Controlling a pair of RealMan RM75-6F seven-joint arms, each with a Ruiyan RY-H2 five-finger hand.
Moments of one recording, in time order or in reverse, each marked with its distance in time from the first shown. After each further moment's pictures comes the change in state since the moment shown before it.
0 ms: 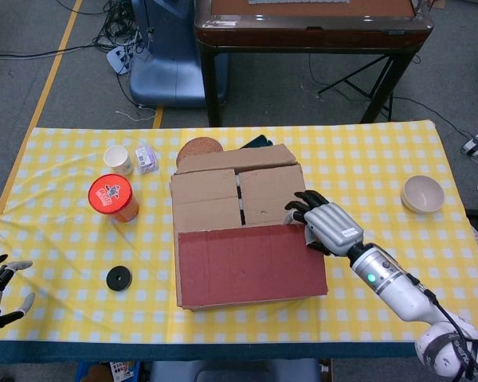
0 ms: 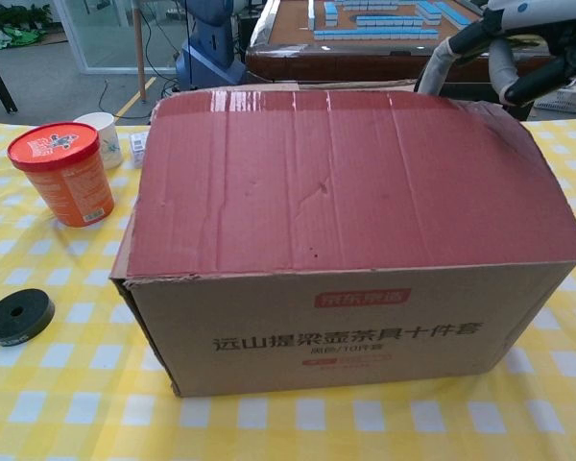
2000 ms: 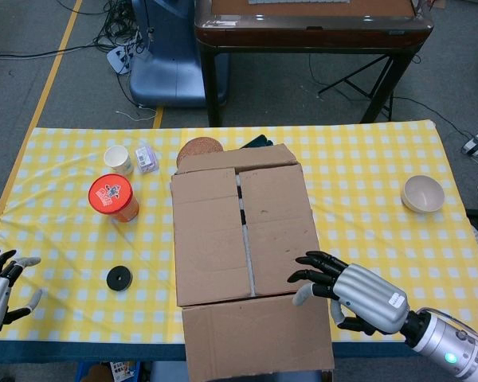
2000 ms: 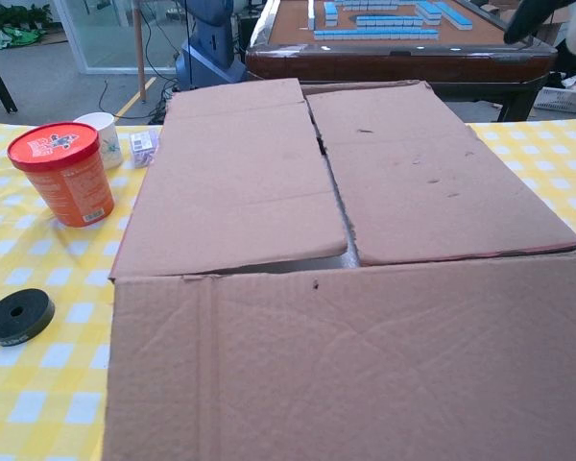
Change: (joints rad) left arm -0.024 0.025 0.002 -0.071 0.010 -0.015 0.076; right arm -0.228 0.420 -0.181 -0.136 -0.870 0.303 0.757
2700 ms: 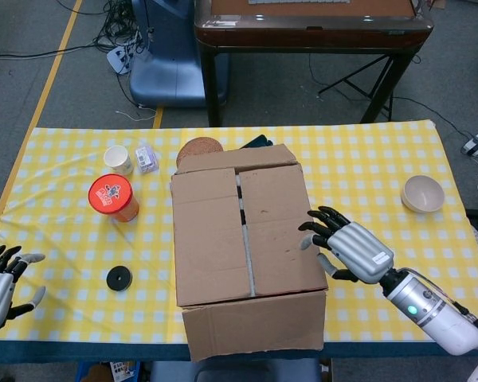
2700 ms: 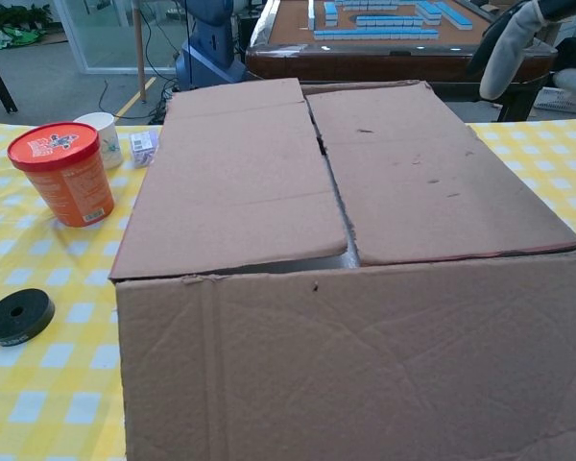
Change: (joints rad) left arm -0.027 0.005 -0.008 0.011 0.004 -0.025 -0.021; right arm 0.054 -0.296 0.118 0.133 0.420 -0.160 -0.514
